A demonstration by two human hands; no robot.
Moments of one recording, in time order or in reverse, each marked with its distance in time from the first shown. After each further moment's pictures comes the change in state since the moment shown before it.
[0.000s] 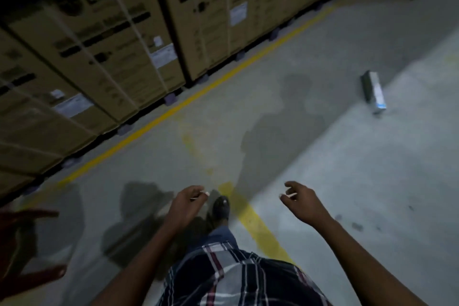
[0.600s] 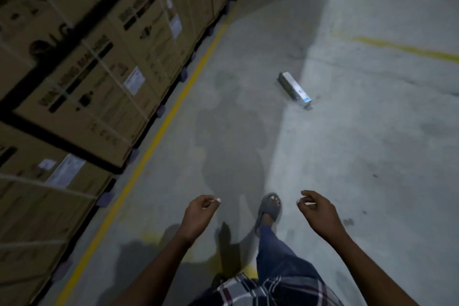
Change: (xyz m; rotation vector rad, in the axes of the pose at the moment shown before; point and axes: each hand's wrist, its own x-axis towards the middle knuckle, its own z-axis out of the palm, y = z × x) left_hand 0.264 0.290 0.115 0.232 -0.397 0.225; right_hand 0.147 0.061 -0.159 0.559 0.520 0.402
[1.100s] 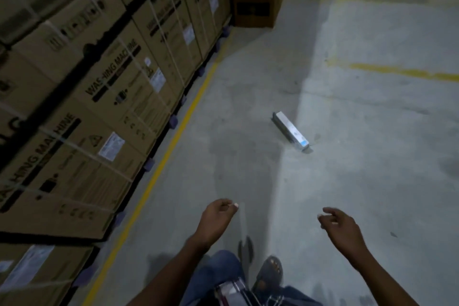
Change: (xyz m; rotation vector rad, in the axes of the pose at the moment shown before) left_hand 0.240 0.283 0.097 0.028 -0.056 0.063; right_hand 0.292 -0.059 -0.173 0.131 0.107 0.118
